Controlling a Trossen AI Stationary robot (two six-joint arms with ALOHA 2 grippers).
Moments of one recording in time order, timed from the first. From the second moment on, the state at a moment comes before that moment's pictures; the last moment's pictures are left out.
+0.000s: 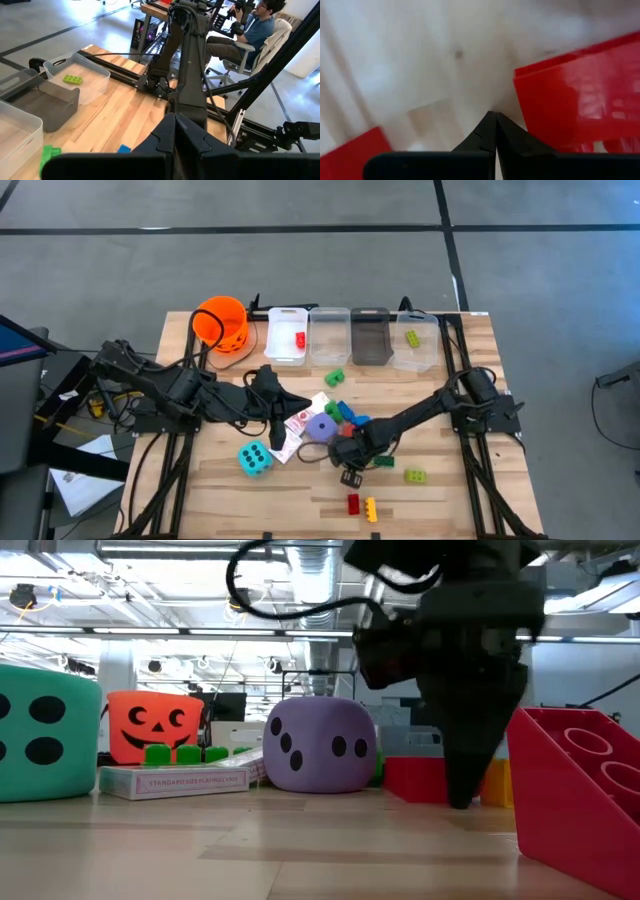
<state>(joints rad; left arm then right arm) -0.43 1.38 1.49 -0.46 -0.60 -0.50 0.34 2.00 1.29 -0.63 -0.07 0.71</state>
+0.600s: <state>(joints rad) -0.43 1.38 1.49 -0.46 -0.60 -0.51 0.12 2.01 1.29 -0.86 0.12 0.61</state>
